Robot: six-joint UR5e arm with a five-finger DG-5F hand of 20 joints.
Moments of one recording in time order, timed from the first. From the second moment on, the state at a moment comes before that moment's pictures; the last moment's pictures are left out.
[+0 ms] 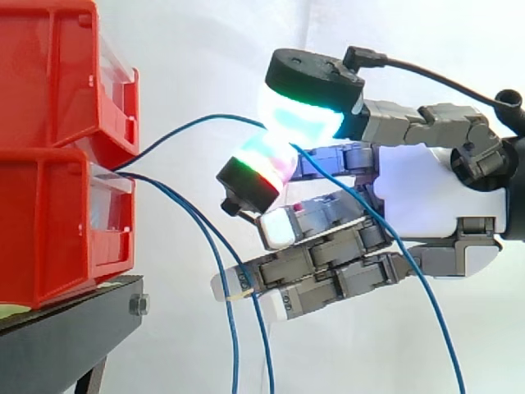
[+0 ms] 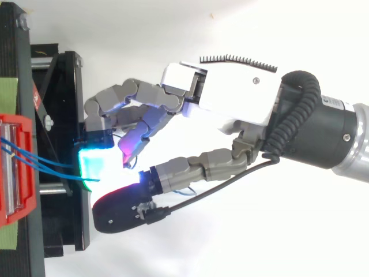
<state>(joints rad) 0.18 -2.28 -1.18 -2.81 -1.12 -0.10</state>
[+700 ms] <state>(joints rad) 0.18 -2.28 -1.18 -2.81 -1.12 -0.10</state>
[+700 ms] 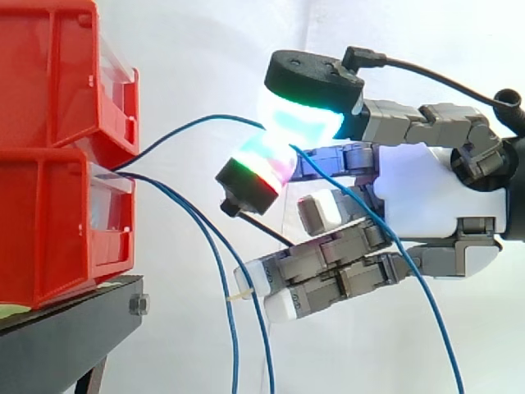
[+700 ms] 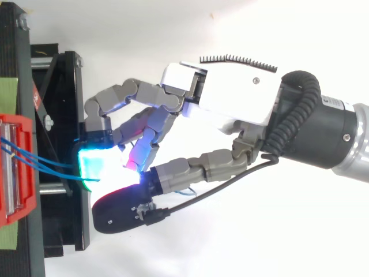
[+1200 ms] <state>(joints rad) 0.18 -2.28 -1.18 -2.81 -1.12 -0.10</state>
